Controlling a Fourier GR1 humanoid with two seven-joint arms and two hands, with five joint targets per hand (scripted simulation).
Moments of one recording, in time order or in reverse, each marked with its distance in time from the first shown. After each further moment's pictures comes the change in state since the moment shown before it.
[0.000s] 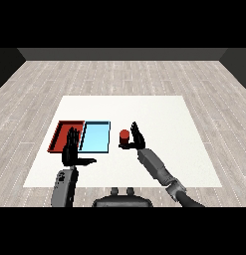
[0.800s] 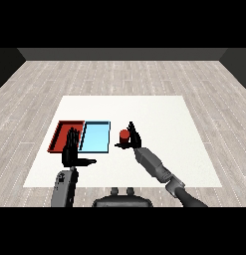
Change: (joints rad) left arm 0.014 -0.005 -0.008 -0.027 -0.002 0.002 0.012; right arm -0.069 0.000 0.150 0.049 -0.175 -0.048 -0.035
